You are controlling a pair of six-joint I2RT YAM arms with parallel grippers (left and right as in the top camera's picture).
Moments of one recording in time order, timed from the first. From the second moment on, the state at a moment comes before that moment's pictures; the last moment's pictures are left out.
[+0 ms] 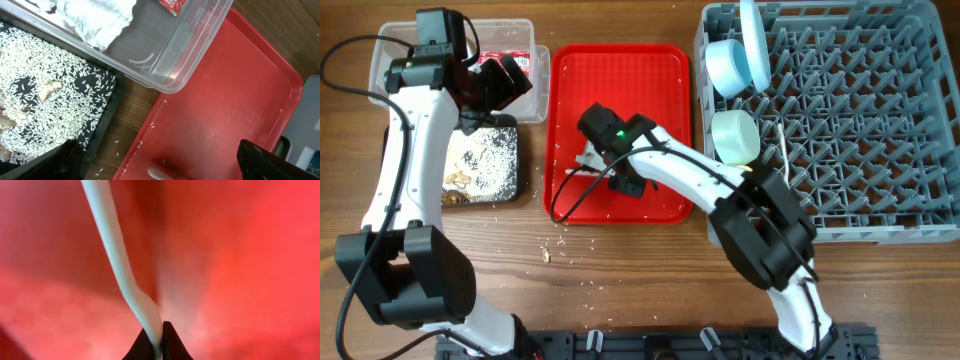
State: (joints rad) left arm 0.08 1.77 1.58 -0.96 0.15 -0.52; right arm 0.77 2.16 1.64 -0.90 0.13 -0.48
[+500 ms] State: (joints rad) left arm 0.08 1.77 1.58 -0.96 0.15 -0.52; right arm 0.04 1.61 1.50 -1.31 0.15 0.40
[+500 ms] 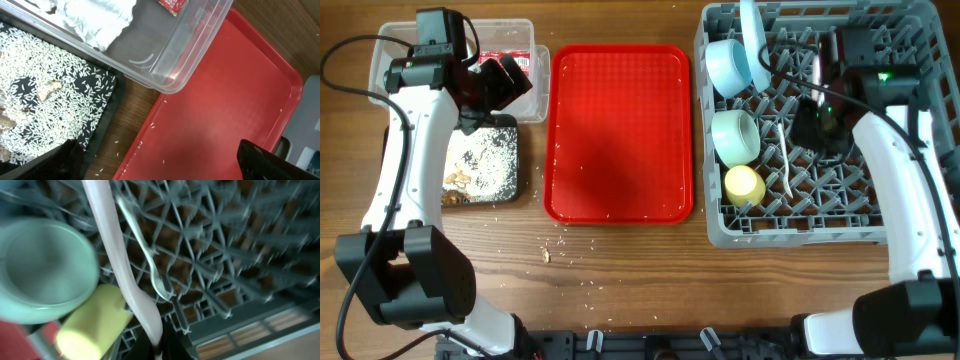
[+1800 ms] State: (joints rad) left arm 0.08 1.77 1.58 -0.96 0.15 -0.52; right arm 0.02 1.14 1.13 -0.35 -0.10 -0.10
